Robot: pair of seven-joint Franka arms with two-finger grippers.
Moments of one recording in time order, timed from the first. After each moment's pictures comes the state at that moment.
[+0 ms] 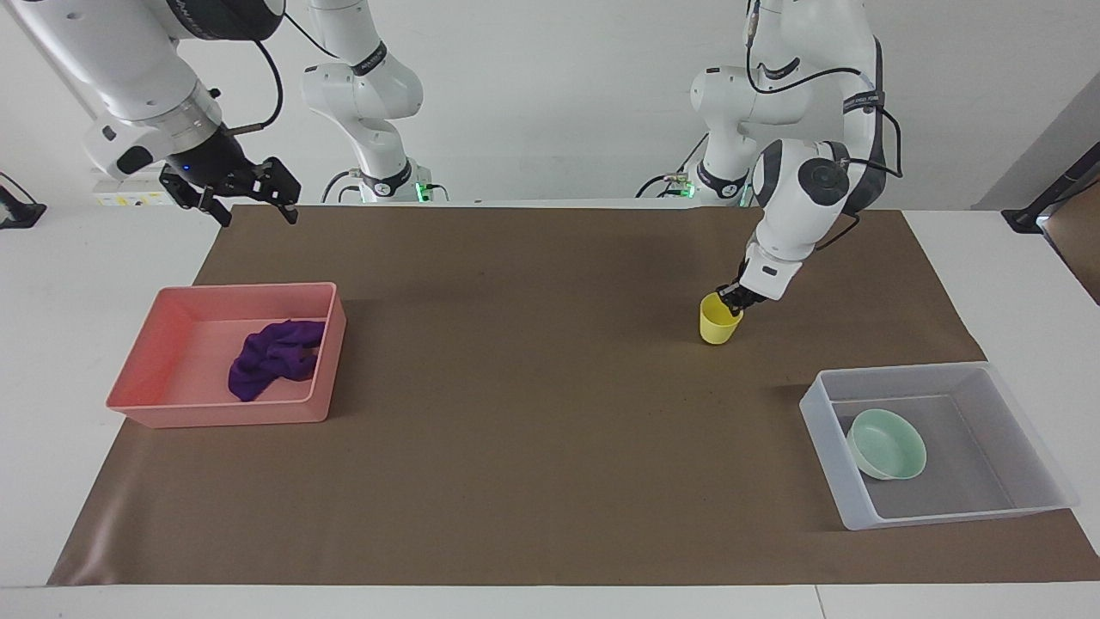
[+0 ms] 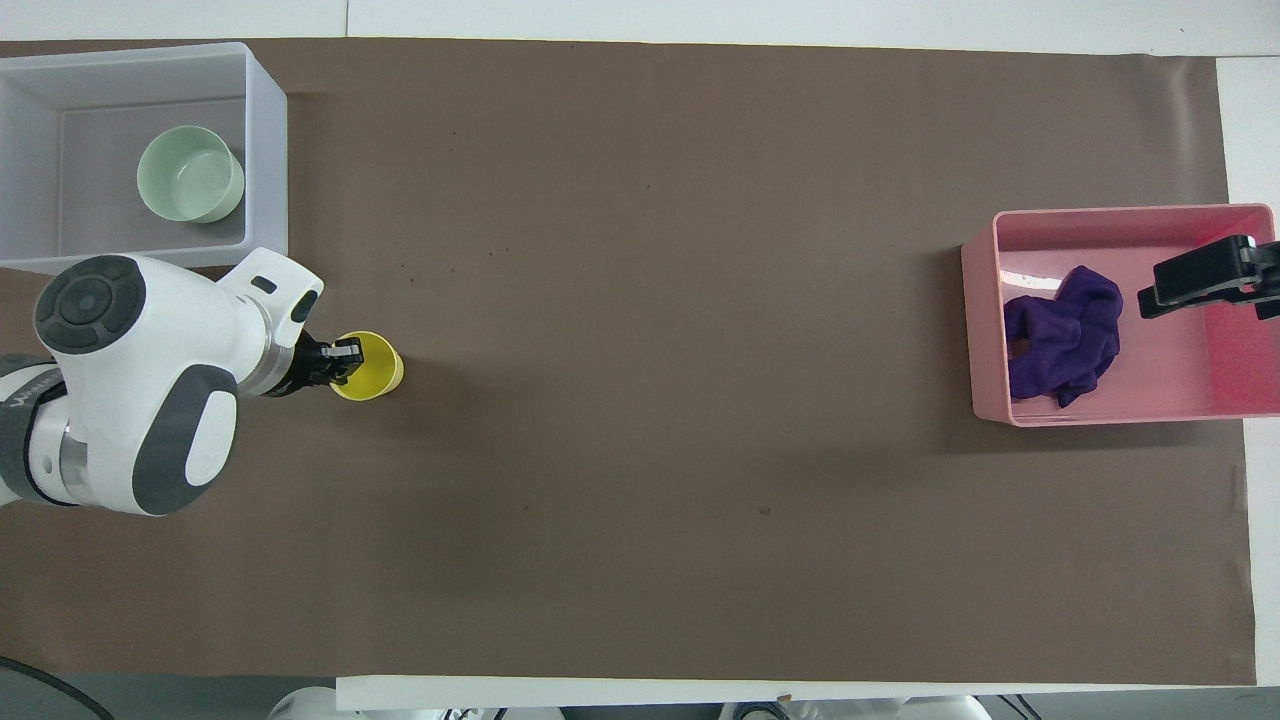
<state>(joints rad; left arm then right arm) -0.29 -0.06 0.00 -2.24 -0.05 2.17 -0.45 -0.09 -0.03 -0.01 -1.57 0.05 1.42 -0.07</state>
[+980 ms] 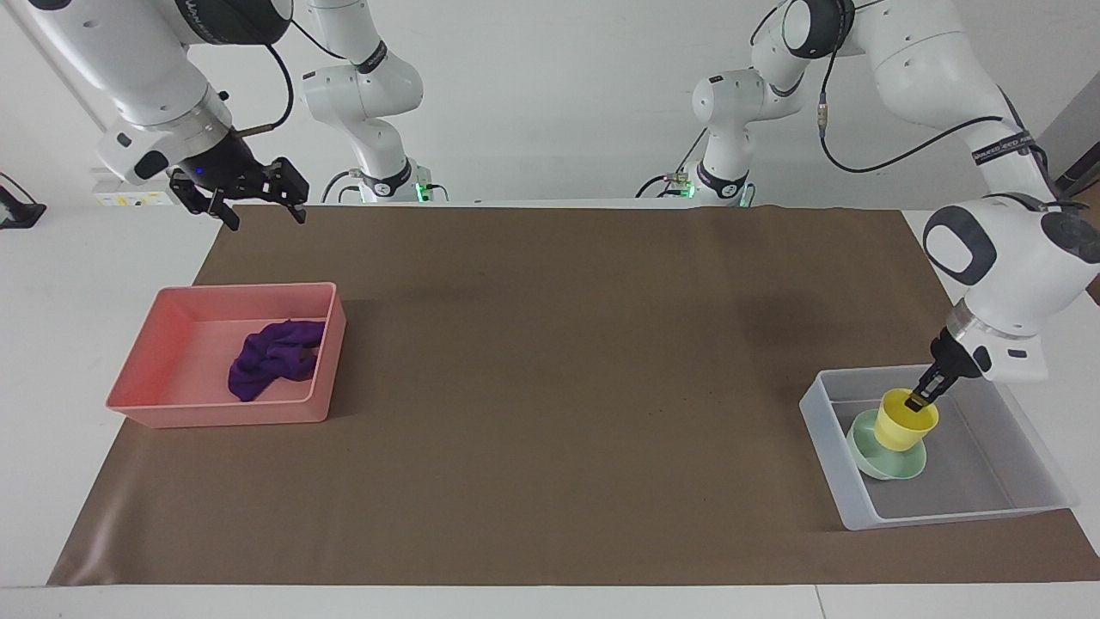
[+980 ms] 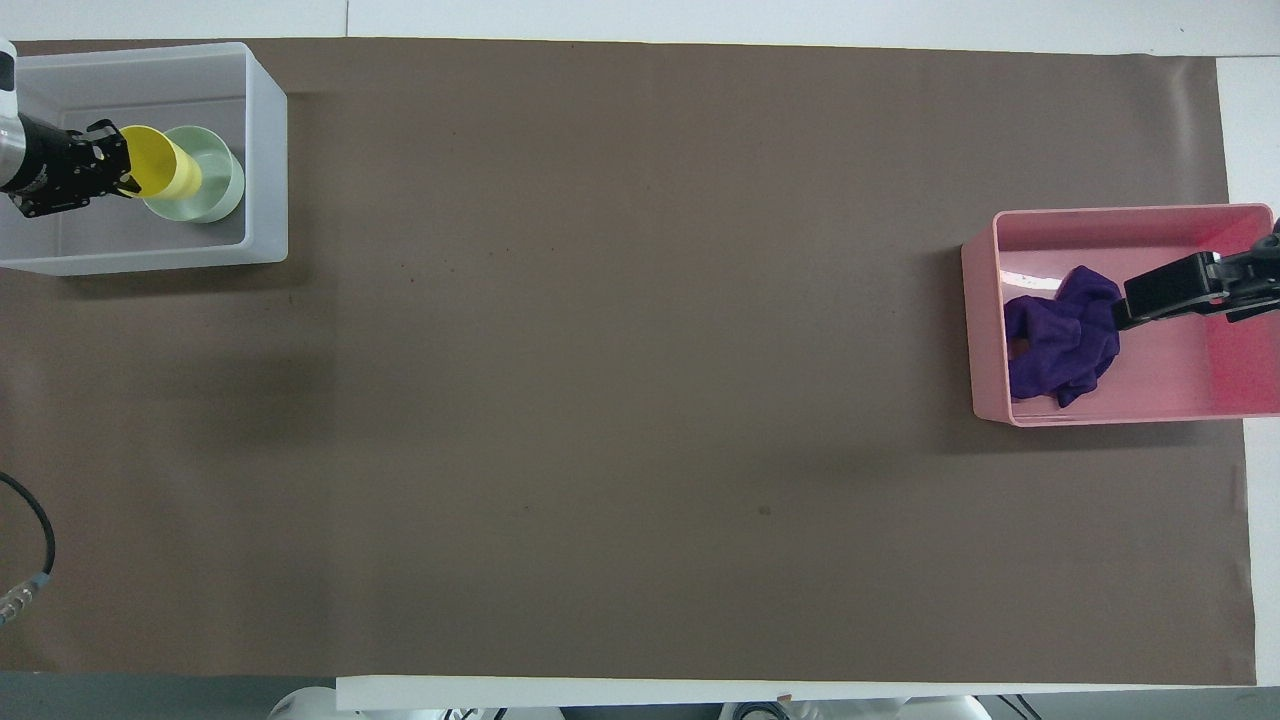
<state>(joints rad) 0.06 0.41 0.02 -1.65 -0.05 2.20 -0.44 0.22 -0.05 -0.26 -1.64 0.03 1.46 -0.09</state>
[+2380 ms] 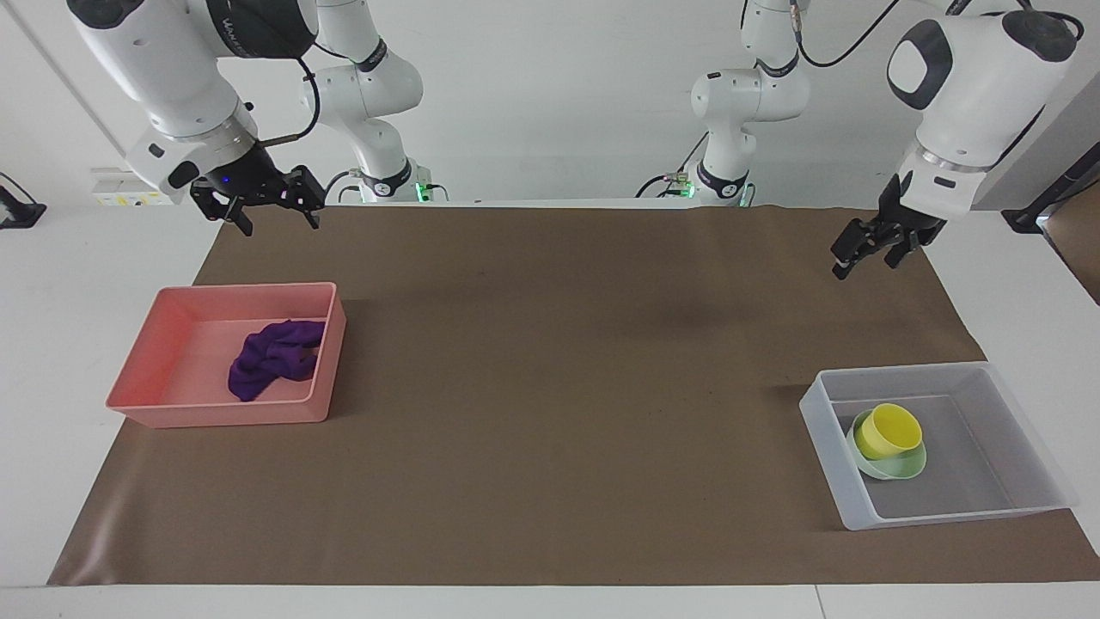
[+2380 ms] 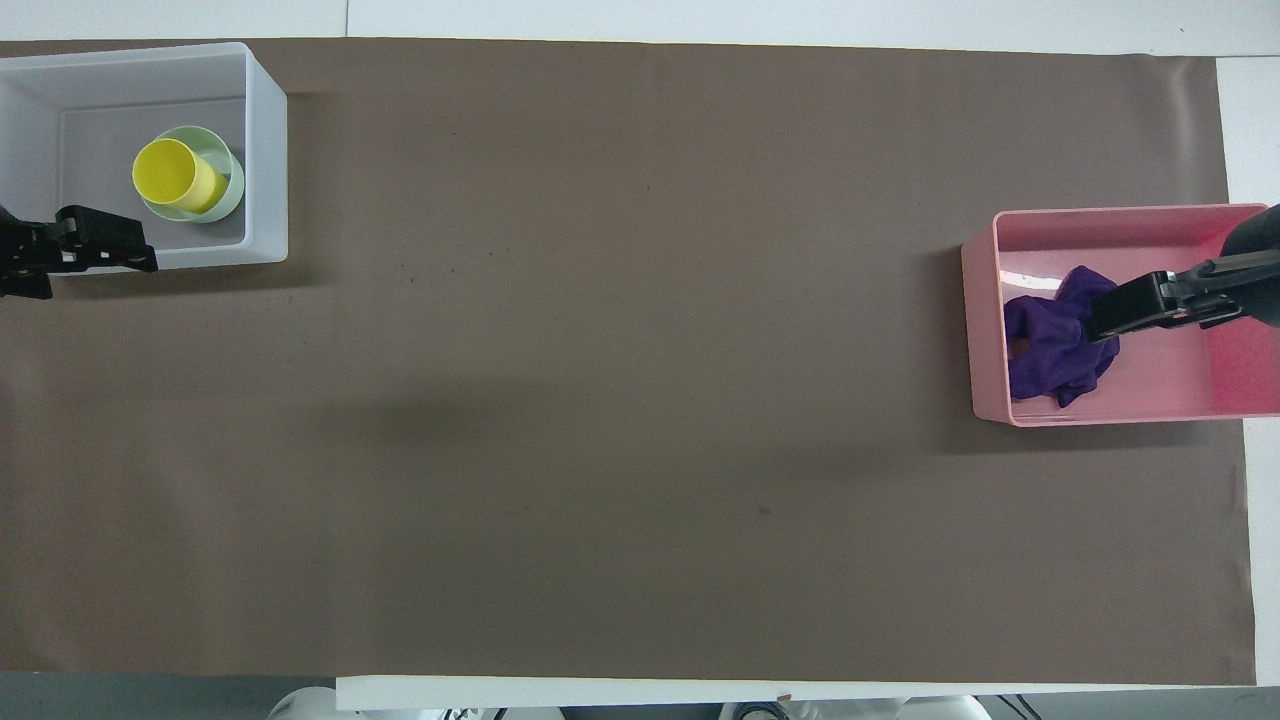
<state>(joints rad) -0.09 -0.13 0.00 -1.82 0.02 1.74 -0.20 0.26 -0.07 -0.26 -1.68 0.00 1.48 -0.09</state>
